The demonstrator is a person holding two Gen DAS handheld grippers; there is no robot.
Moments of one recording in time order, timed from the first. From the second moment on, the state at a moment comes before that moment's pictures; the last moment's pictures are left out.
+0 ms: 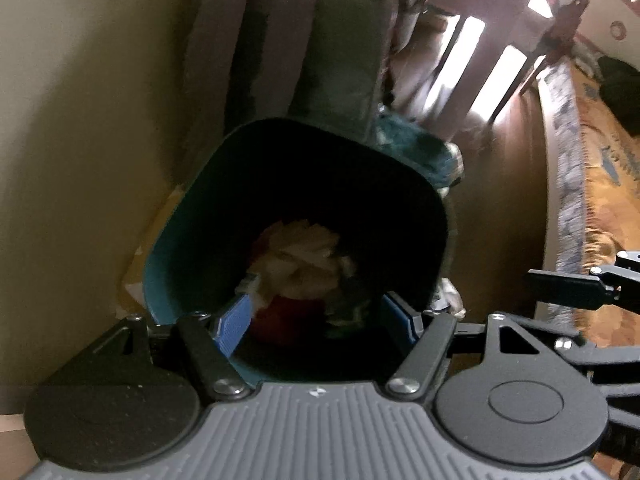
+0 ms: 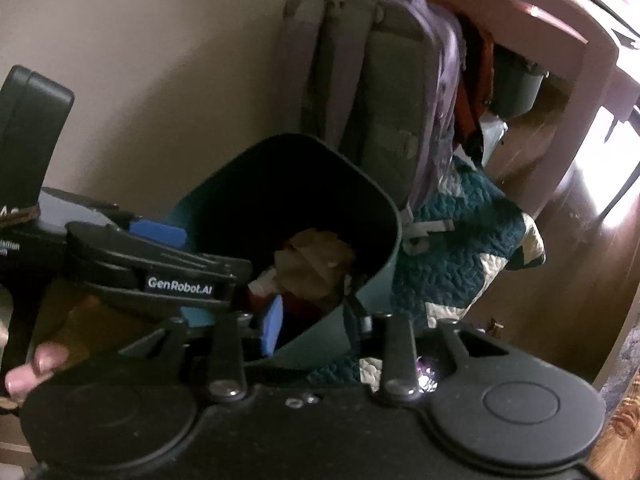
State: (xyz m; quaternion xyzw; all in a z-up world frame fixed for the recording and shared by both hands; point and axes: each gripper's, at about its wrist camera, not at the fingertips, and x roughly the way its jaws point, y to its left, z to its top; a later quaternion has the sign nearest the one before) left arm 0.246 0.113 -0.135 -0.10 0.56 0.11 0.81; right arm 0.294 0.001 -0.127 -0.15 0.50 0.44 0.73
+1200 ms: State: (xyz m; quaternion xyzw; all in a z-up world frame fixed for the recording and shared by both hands) left arm 0.306 -0.115 -0.285 -0.08 0.59 0.00 0.80; right arm 0.410 -0.276 -0.259 -0.07 0.52 0.32 0.79
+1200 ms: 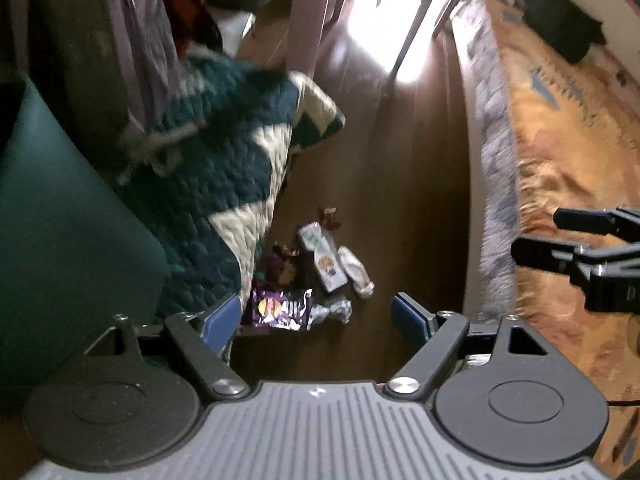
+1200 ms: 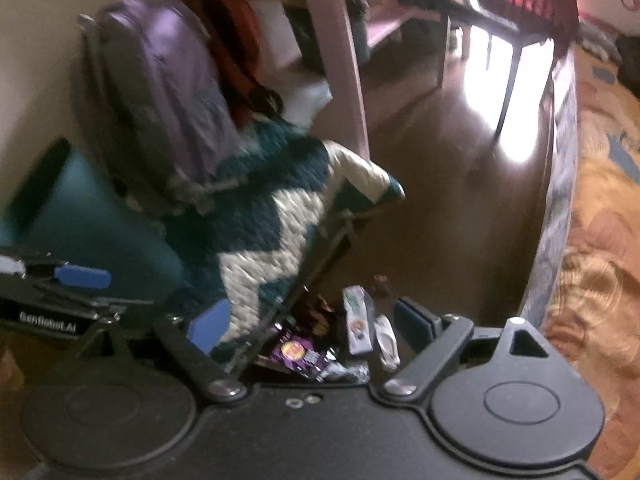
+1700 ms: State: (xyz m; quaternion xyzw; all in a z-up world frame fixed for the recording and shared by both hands) left arm 0.314 -0.143 -0.538 -0.09 0.67 0.12 0.72; right arm 0.443 -0.270 -0.508 -0.15 0.56 0.32 0.74
